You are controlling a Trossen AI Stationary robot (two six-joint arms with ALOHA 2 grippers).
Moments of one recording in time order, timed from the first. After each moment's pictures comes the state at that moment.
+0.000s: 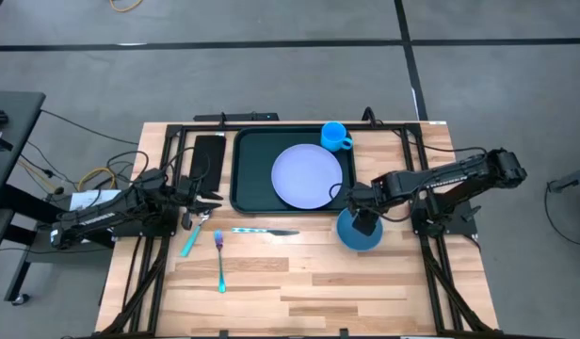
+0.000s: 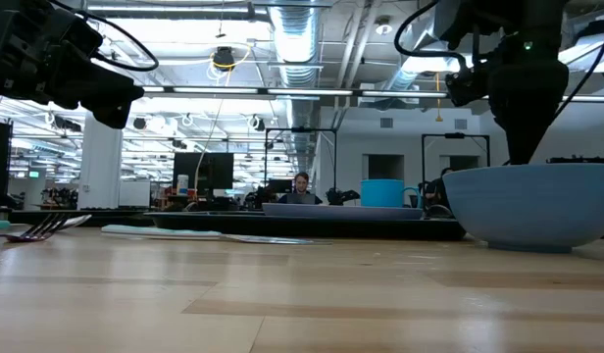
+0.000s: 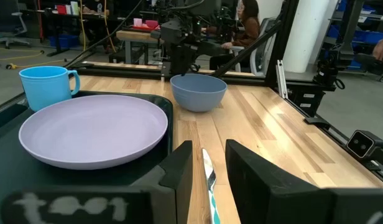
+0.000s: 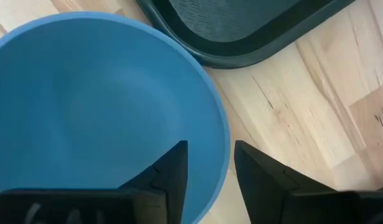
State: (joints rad) left arm 0.36 0.03 0.07 -0.12 0.46 -0.06; right arm 0.10 1.35 0.91 -1.07 0.10 0.62
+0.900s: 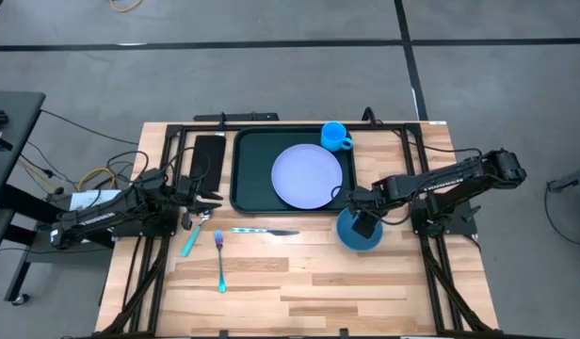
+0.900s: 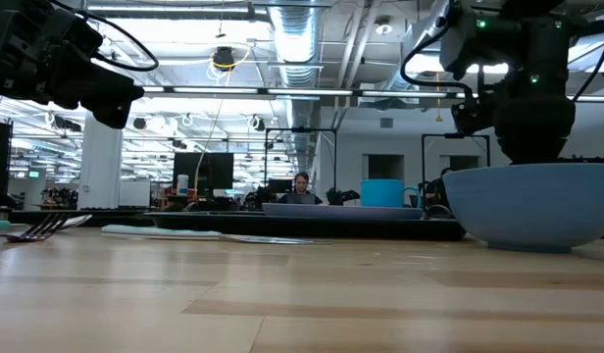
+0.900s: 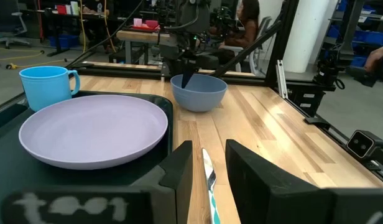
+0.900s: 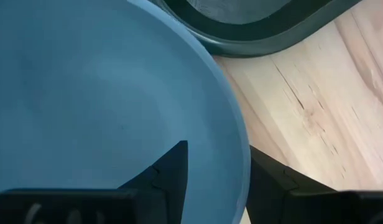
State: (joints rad) left arm 0.36 0.03 0.07 -0.12 0.46 -0.06; right arm 0.08 1.35 0.75 -0.88 0.05 0.63
